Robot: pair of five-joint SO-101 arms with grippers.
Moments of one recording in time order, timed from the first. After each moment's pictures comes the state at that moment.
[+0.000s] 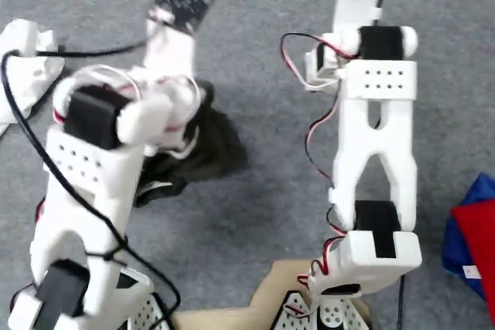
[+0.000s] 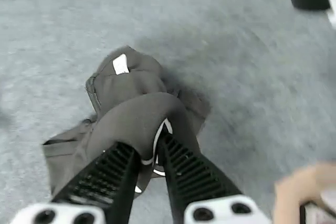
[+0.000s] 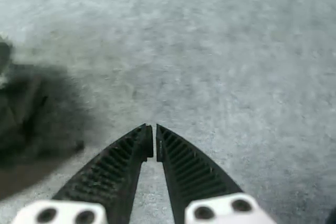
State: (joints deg) left arm 20.9 -19.7 -20.1 100.2 -12.4; right arm -2.2 6.0 -23.7 96.4 -10.1
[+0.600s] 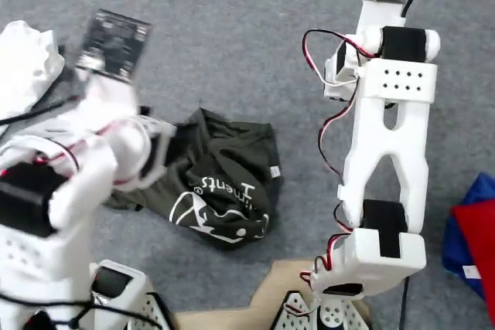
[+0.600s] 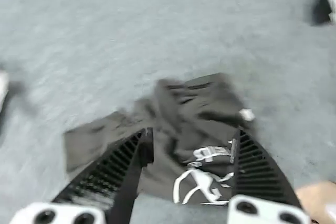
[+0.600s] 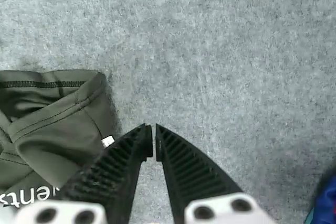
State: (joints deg) left arm 11.4 -37.8 -10.5 100.2 -10.9; right arm 2.0 6.2 -23.7 101.0 -10.1
